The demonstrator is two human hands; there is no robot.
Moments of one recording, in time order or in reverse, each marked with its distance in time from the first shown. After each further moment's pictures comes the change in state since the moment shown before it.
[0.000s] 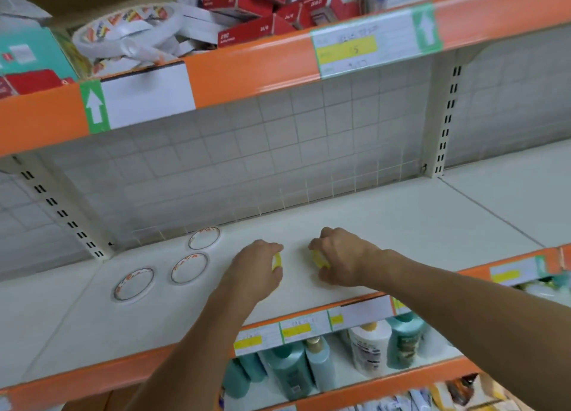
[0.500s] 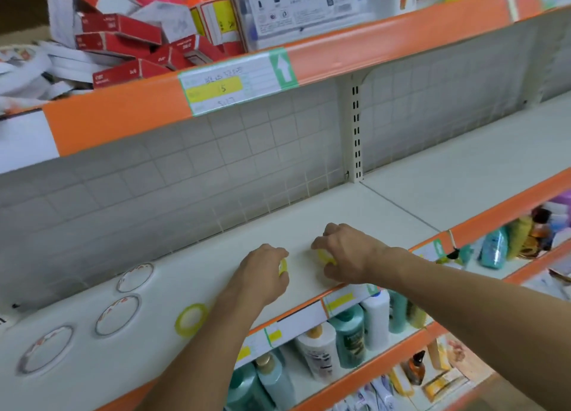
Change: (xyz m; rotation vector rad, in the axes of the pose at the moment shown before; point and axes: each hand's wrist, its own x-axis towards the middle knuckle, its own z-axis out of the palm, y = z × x) left_hand 0.030 0.110 0.020 0.026 -0.079 0.236; right_hand -0.080 0.086 -0.018 -0.024 0.061 0.201
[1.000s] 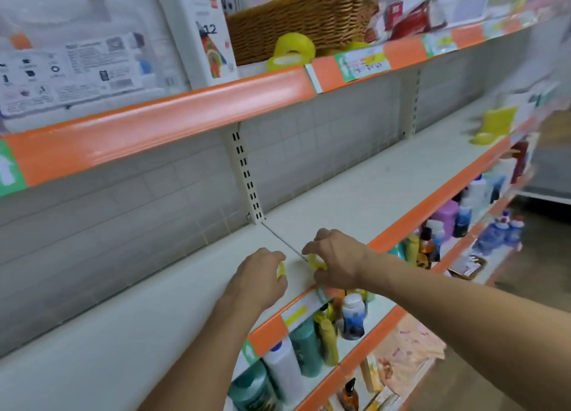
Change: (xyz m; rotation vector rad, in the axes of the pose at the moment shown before) left_hand 0.108 0.199 0.021 0.006 0.000 0.232; right_hand -0.076 0.190 -0.039 -0.003 0.062 0.208
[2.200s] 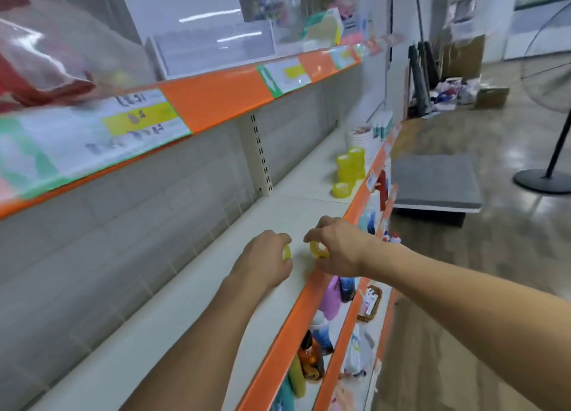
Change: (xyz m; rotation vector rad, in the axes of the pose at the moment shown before) left_hand 0.409 0.359 0.052 0.012 -0.010 0.455; right_hand 0.016 0.474 -0.073 0.014 0.139 0.430
